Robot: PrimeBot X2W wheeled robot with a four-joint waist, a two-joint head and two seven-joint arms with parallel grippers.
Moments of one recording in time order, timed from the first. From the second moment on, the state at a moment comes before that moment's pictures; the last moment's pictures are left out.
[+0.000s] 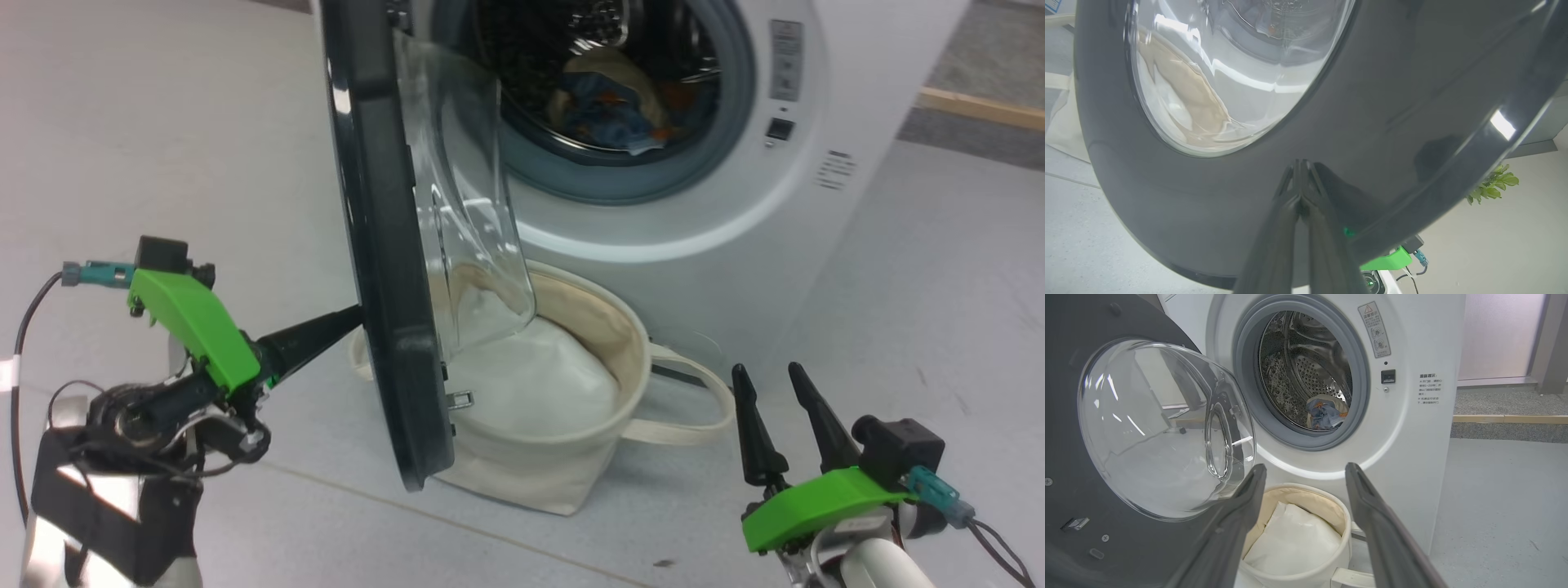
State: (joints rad) left arm -0.54 0.09 0.17 0.32 -1.12 0.02 1.10; right arm -0.14 -0.14 0.26 0.28 0.42 0.13 -0.25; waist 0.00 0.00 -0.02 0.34
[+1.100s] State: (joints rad) left arm -0.65 0.10 0.30 0.36 -1.10 -0.01 0.82; right arm -0.18 -0.10 0.21 0.22 0.37 0.13 -0.25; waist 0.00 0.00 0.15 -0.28
